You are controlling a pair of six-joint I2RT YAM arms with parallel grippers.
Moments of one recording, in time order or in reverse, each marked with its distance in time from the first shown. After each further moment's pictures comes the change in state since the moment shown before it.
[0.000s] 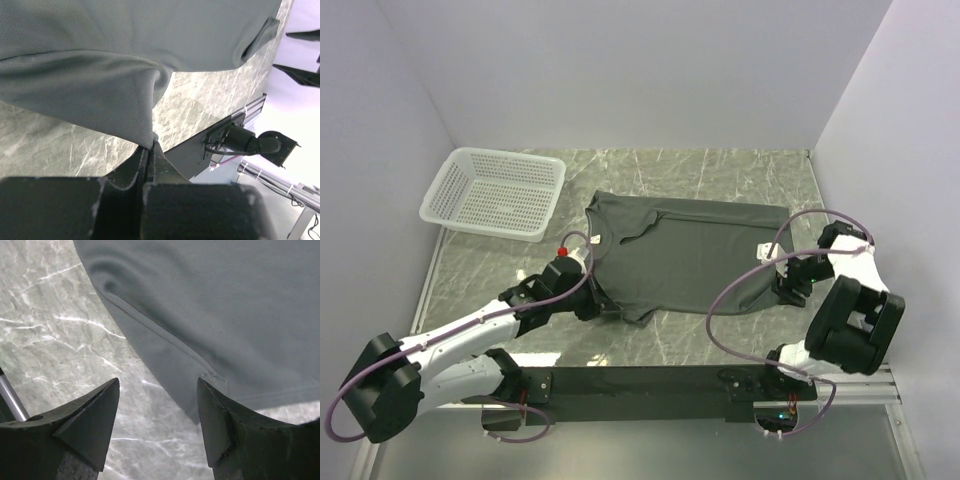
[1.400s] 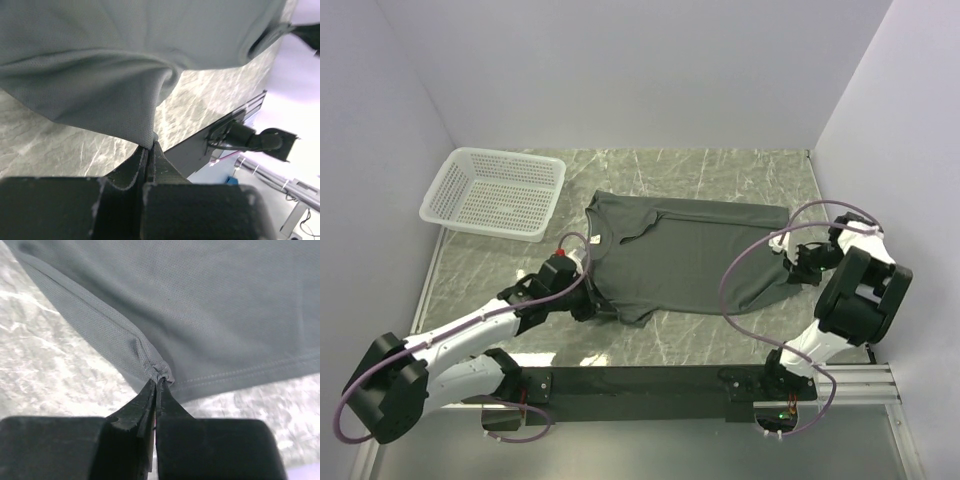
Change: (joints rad) left arm 0.068 0.028 -0.038 0.027 0.090 0.026; right arm -0.056 0.244 0.148 0.066 0.024 -0.025
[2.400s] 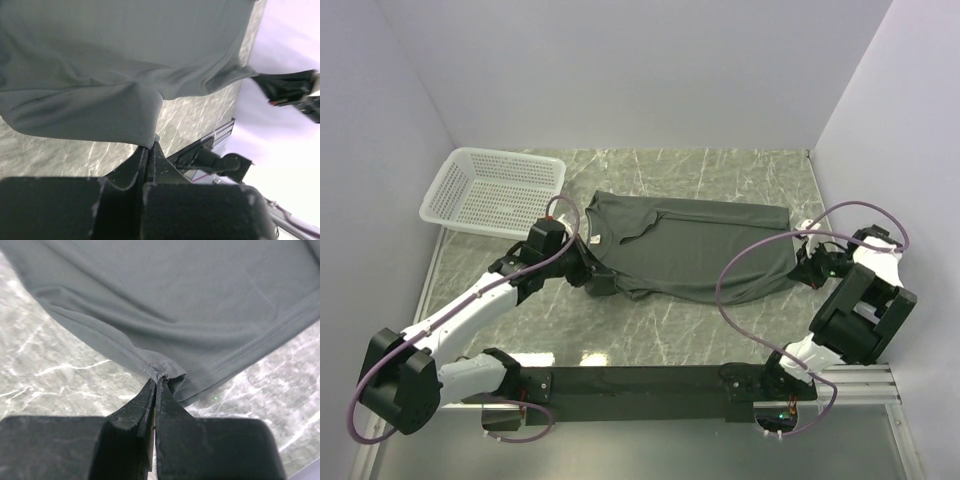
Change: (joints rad) left arm 0.178 0.070 0.257 -0.124 0.046 0.052; right arm -0.161 -0.145 -0.087 0.057 -0.288 0.333
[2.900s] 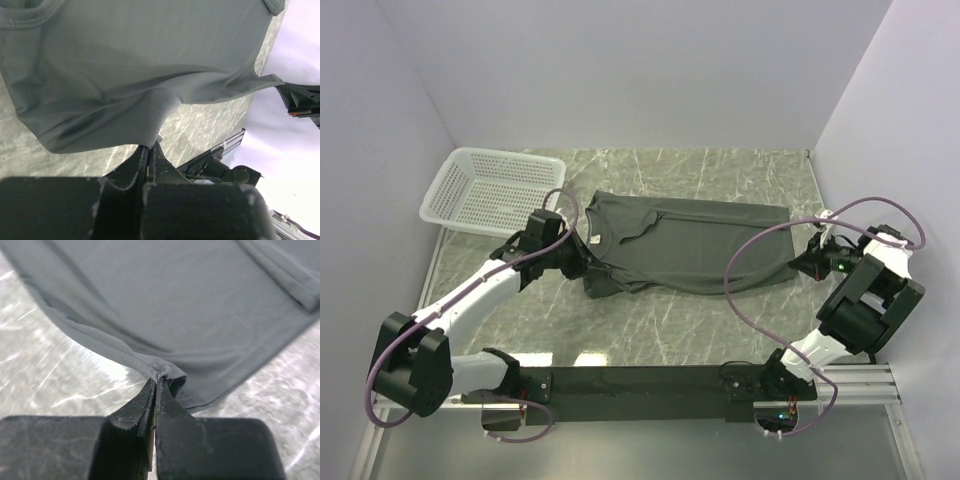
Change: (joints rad) left arm 0.083 0.098 0.050 -0.038 0.029 0.079; right arm -0.061 0.092 0.095 -0.081 -0.201 0.016
